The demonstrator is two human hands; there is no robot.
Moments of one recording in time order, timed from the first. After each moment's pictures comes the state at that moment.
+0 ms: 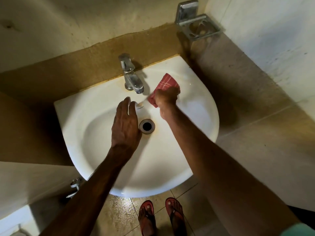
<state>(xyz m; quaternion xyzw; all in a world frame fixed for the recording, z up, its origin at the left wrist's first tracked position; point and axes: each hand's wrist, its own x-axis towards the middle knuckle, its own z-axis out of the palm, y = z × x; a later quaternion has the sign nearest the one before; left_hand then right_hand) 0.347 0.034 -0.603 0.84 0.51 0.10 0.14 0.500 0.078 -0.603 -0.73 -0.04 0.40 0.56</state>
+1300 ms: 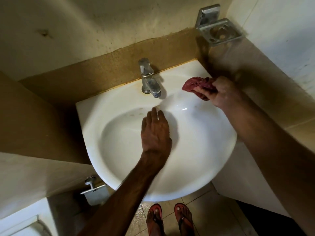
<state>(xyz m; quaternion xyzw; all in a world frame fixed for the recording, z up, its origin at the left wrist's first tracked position) 0.322 -0.002 -0.595 0.84 0.52 0.03 0.17 0.559 0.046 -0.571 -0.79 -0.21 0.41 0.40</state>
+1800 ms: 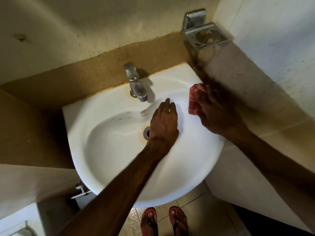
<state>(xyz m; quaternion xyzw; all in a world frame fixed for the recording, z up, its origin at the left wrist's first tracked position) 0.395 0.018 -0.590 0.88 0.45 0.03 0.15 0.603 -0.038 -0.624 -0.77 -0.64 -0.03 0.00</state>
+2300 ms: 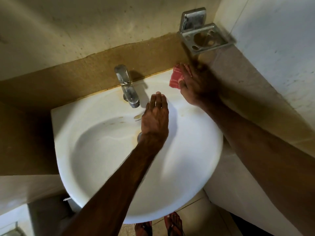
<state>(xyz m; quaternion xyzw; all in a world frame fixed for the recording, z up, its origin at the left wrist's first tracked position) 0.415 0.046 -0.601 0.87 0.48 -0.01 0.07 0.608 0.078 -0.625 -0.72 -0.65 -0.20 0.15</state>
